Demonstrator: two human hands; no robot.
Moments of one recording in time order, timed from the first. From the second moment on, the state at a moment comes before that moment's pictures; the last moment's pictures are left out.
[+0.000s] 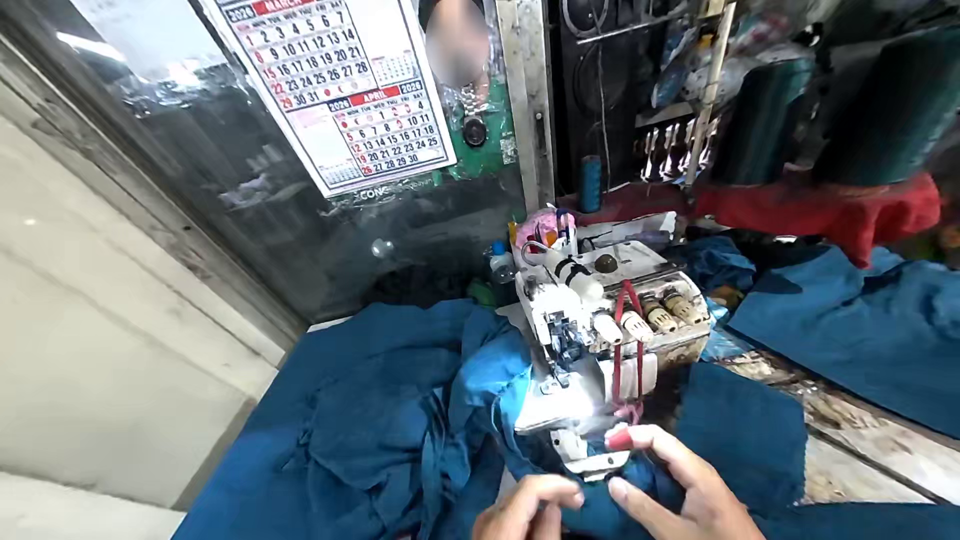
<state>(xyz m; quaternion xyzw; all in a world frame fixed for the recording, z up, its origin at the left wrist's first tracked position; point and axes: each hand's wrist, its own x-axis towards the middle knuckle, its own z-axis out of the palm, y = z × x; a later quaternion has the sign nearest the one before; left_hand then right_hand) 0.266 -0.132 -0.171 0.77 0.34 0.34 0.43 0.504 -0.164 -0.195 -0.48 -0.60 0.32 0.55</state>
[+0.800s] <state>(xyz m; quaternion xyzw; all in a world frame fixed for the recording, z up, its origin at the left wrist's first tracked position) 0.201 -0.015 -0.196 0.80 0.53 0.27 0.09 0.480 -0.186 -0.217 -0.51 -0.45 0.57 0.47</state>
